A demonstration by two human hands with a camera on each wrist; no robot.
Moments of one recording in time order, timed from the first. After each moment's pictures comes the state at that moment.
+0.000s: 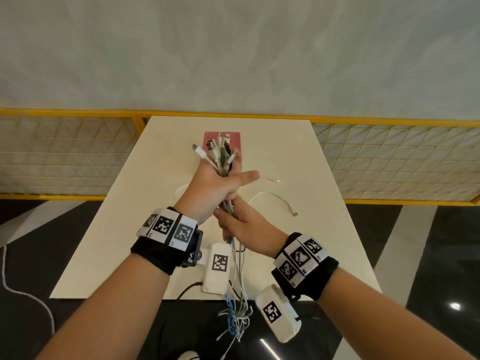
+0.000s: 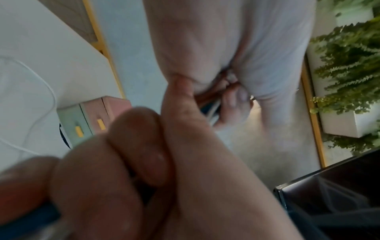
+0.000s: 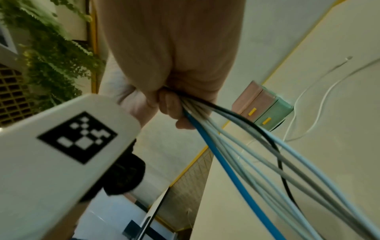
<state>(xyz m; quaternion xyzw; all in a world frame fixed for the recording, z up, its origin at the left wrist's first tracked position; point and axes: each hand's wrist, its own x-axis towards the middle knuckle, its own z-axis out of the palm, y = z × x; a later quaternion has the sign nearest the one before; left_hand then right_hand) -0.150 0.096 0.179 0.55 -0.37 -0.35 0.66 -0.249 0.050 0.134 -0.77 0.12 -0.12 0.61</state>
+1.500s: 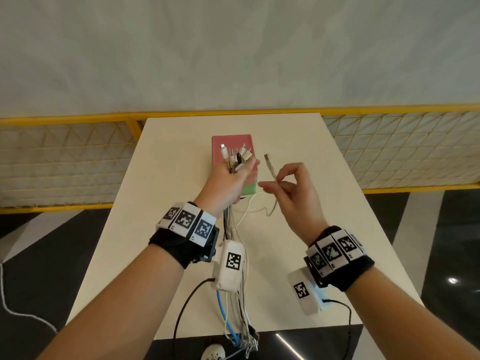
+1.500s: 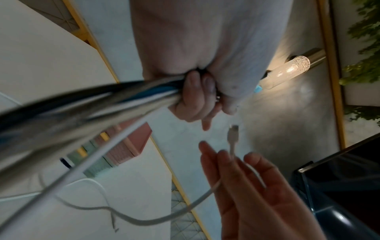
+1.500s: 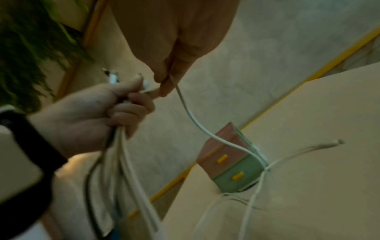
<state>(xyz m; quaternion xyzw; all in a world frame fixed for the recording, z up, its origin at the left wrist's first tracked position) -0.062 0.047 0.152 0.68 -0.34 -0.36 0.54 -0.203 -0.025 0.115 -0.71 0.25 -0.40 0.52</state>
